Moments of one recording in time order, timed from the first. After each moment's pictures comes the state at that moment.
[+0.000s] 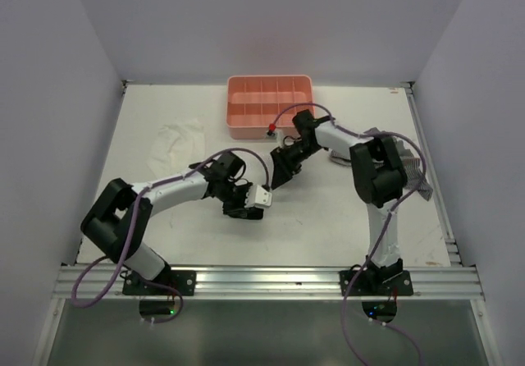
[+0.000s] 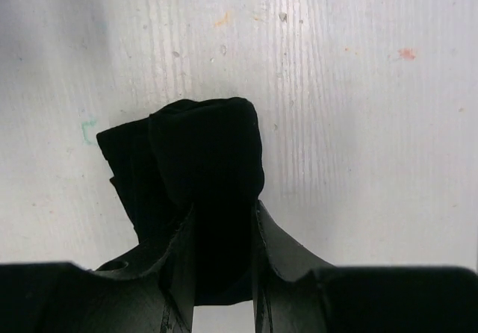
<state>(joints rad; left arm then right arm) -0.67 1.56 0.85 -0.49 0.49 0.92 0.46 2.15 1.53 -0.83 -0.94 -0.38</state>
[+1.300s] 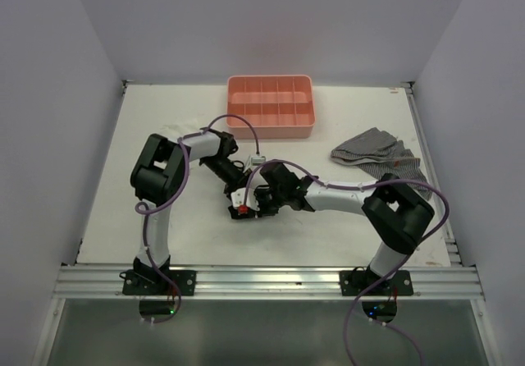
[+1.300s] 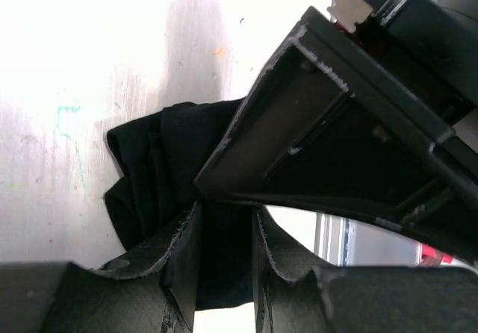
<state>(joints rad) -0.42 2.13 1.37 -1.09 1.00 0.86 0.90 1.72 0.93 -0.08 -0.44 -0.83</state>
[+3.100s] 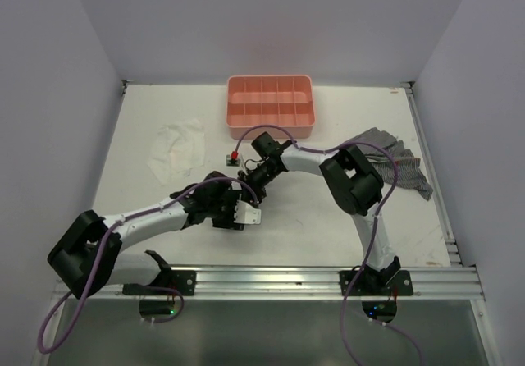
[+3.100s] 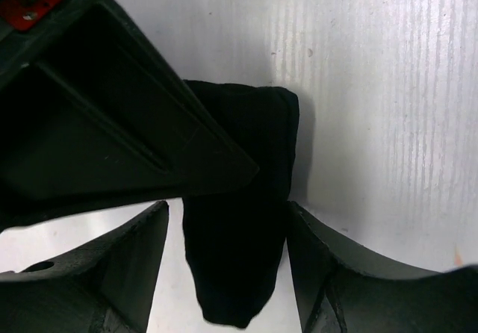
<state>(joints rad) -0.71 1.26 0.56 -0.24 0.23 0.95 0.72 2.18 1.46 -0.52 -1.04 -0.38</state>
